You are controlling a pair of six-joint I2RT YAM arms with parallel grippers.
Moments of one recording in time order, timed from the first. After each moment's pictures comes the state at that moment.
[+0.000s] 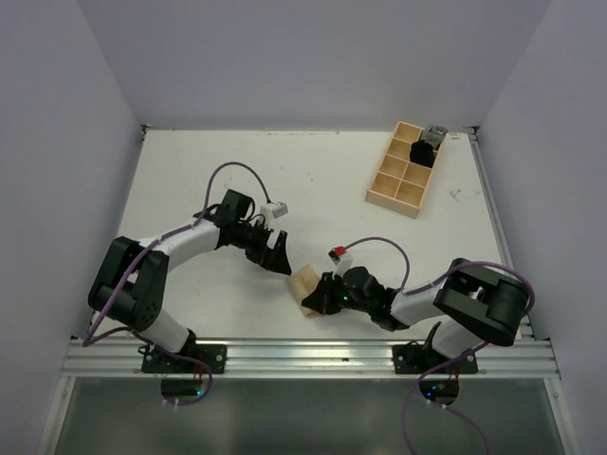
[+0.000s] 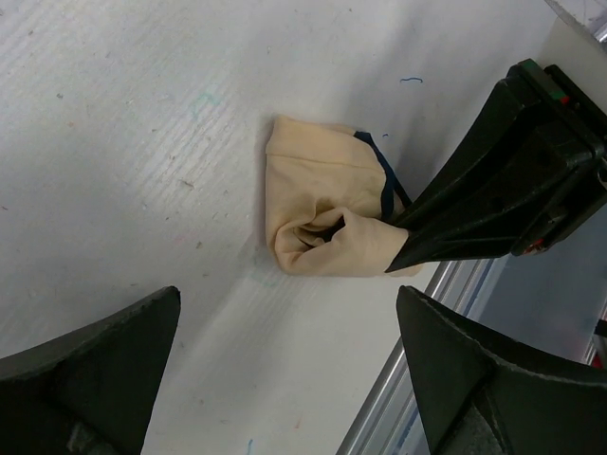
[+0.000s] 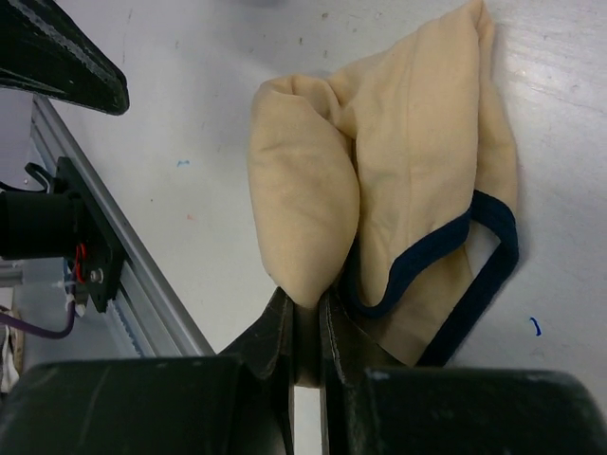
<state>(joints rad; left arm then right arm) -0.40 1.57 0.85 -0.38 0.75 0.01 1.00 1.53 0.28 0.74 -0.08 0.87</state>
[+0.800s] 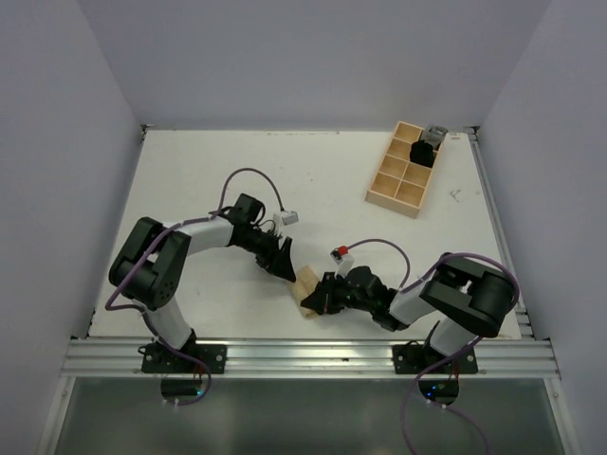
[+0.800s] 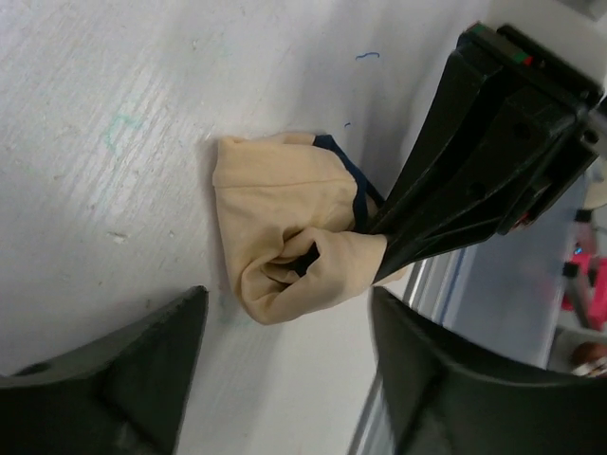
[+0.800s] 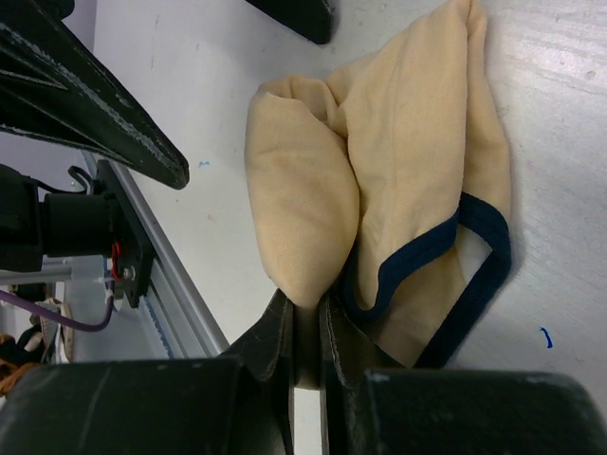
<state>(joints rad) -0.44 1.73 0.88 -0.34 0.92 0.08 0.97 1.61 0.24 0.90 -0.18 0.94</state>
